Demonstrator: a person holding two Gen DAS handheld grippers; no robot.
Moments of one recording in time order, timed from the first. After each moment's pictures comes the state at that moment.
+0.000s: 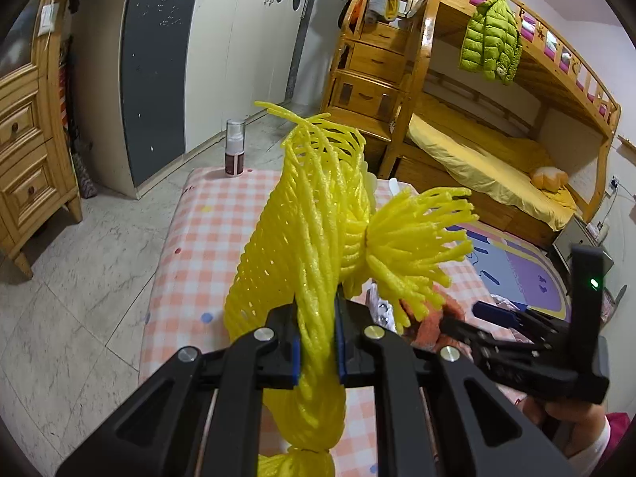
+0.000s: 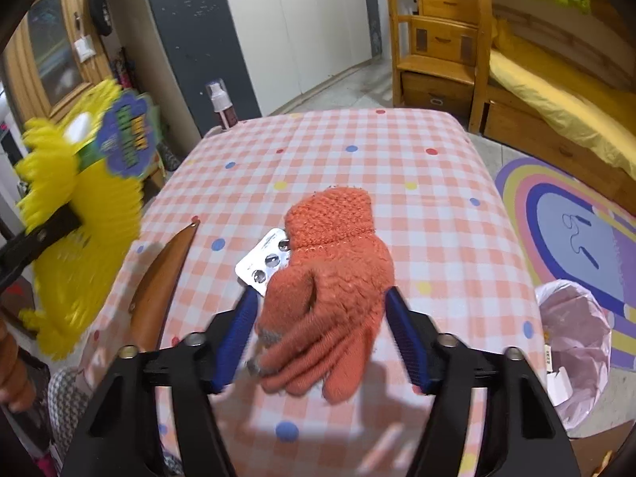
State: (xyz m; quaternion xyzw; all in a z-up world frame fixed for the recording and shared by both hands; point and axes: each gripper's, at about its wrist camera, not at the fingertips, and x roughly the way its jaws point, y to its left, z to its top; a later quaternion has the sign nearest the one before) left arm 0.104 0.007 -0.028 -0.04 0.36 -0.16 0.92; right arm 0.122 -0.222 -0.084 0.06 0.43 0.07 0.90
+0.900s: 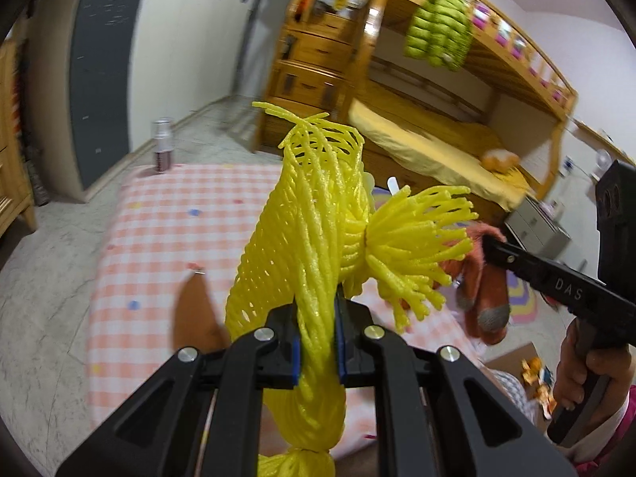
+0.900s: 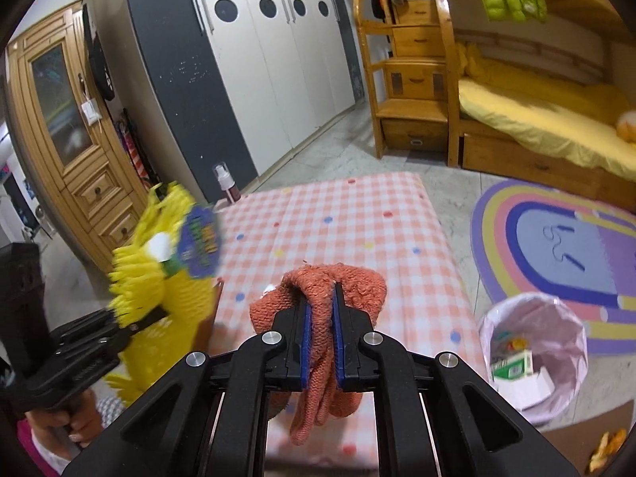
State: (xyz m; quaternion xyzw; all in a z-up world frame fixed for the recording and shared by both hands) left arm 0.074 -0.044 -0.018 -0.04 0.37 -0.26 0.89; right arm 0.050 -0.270 0.004 0.11 0.35 0.05 0.93
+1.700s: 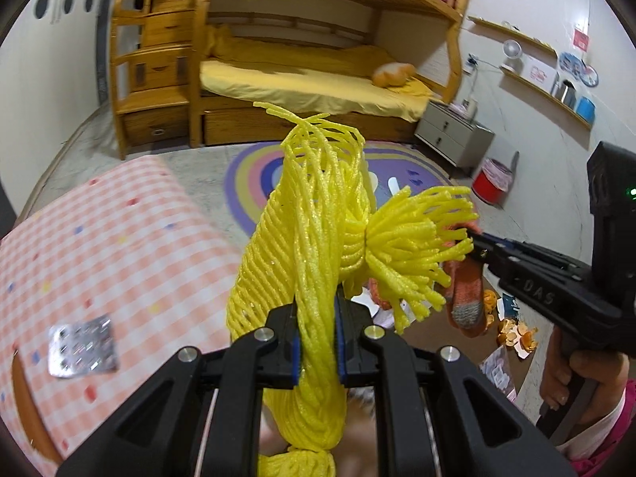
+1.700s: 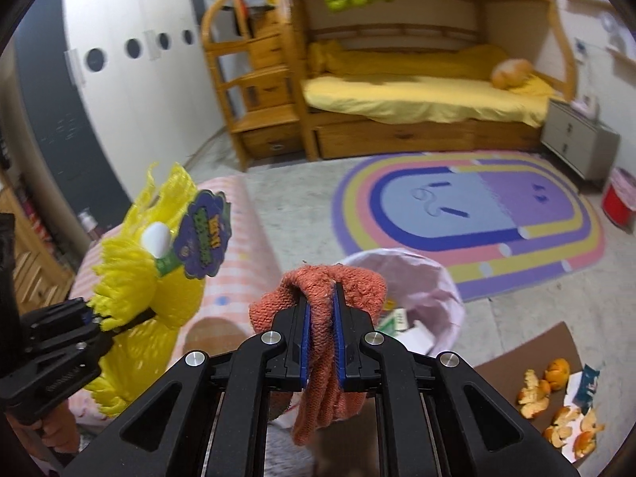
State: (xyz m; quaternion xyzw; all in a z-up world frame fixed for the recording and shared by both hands) left arm 0.048 -0.272 -0.046 0.09 0.39 -0.44 0.81; right arm -0.038 -0.446 -0.038 0.16 0.34 -0.17 0.91
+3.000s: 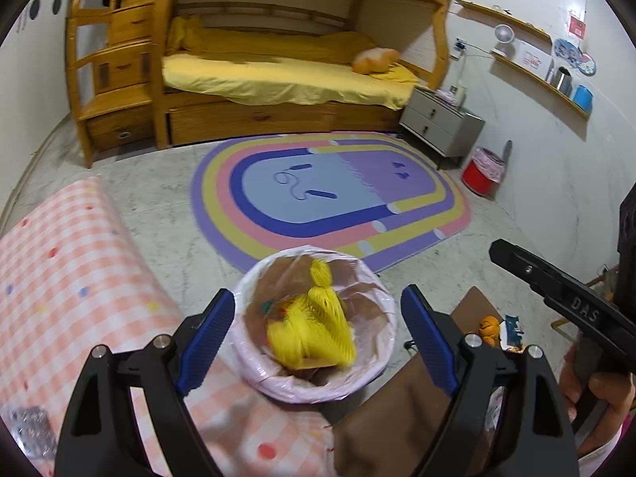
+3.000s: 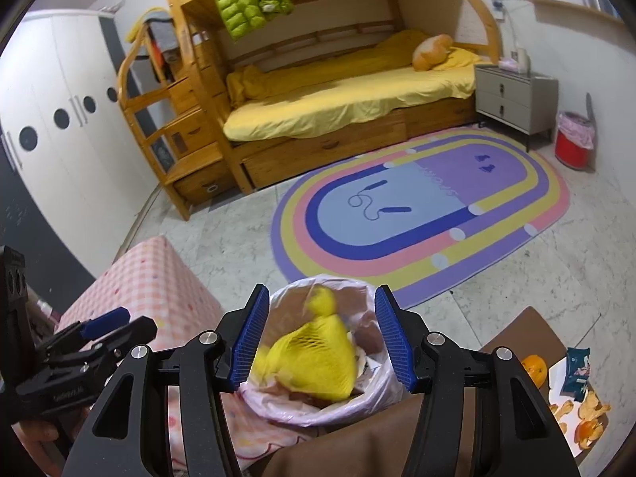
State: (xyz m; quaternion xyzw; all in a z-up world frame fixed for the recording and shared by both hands) left arm 0.082 -0.371 -0.067 0.11 0.39 -0.46 0.79; right arm -0.067 -0.542 -0.053 0.24 0.29 -0.27 0.89
